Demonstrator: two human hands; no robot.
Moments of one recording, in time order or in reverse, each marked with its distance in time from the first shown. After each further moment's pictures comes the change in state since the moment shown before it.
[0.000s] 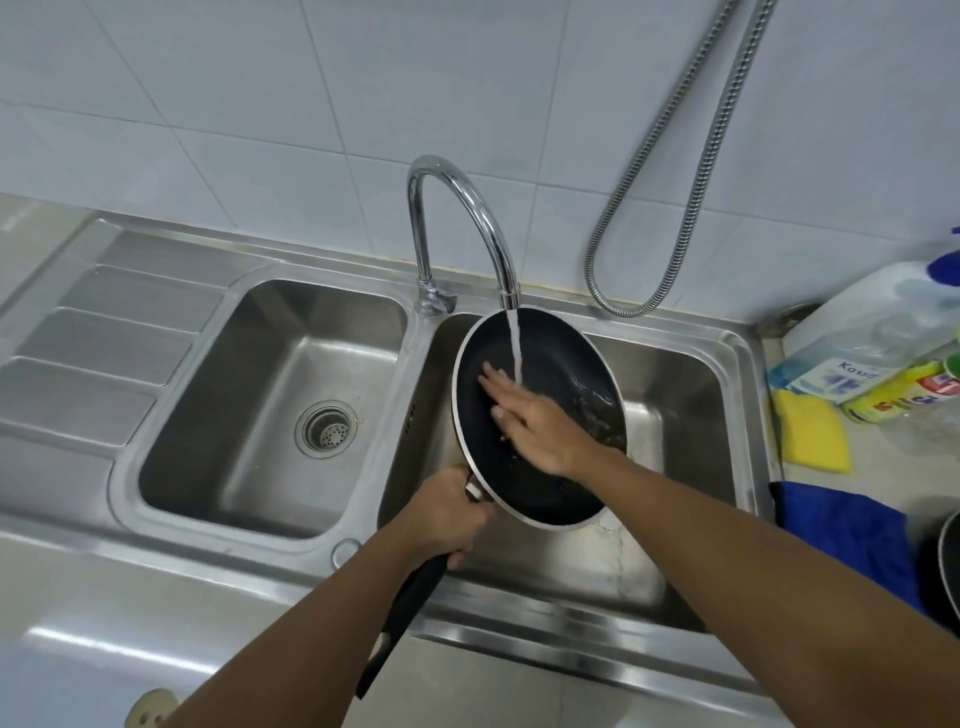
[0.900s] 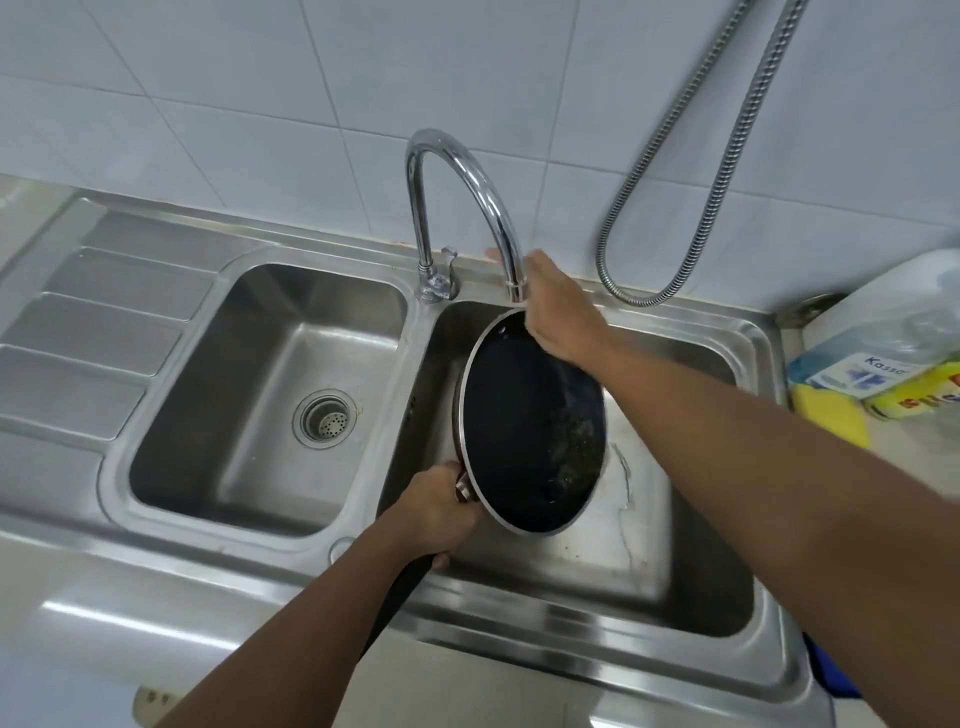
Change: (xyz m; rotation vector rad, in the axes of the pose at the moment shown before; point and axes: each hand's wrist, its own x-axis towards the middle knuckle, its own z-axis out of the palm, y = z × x) left_hand 0.017 -0.012 -0.013 0.179 0.052 -0.029; right_hand 0.094 -0.007 -0.082 -0.283 0.257 -0.017
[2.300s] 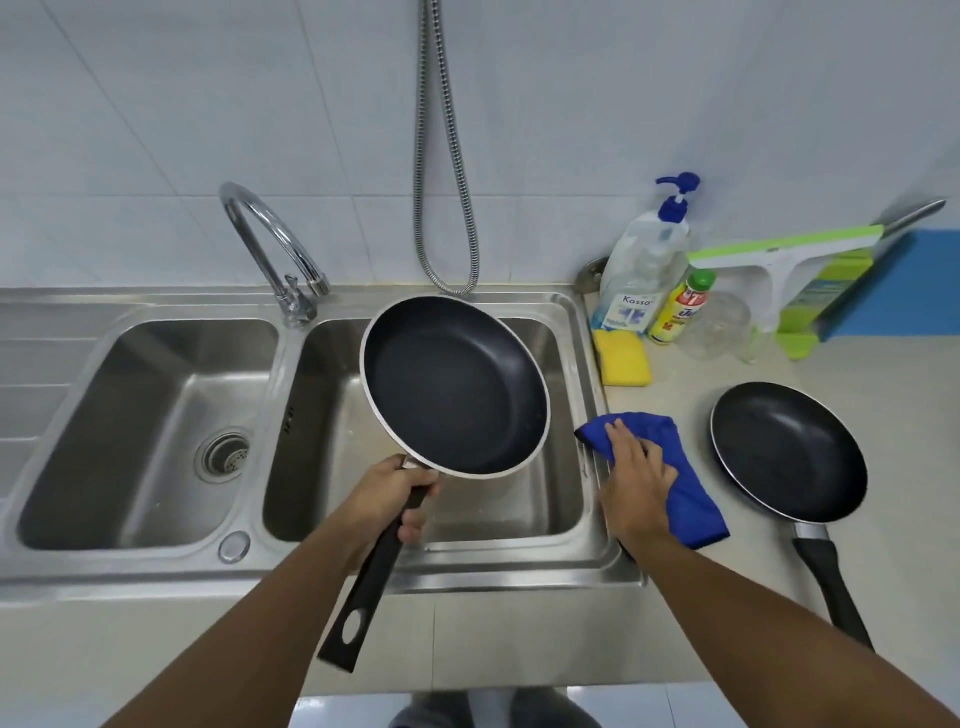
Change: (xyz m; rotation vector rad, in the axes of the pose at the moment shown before) left_hand -0.055 0.060 0.115 -0.595 -0.052 -0.069; right_hand -0.387 0.105 -0.031 -0.264 0.220 0.820
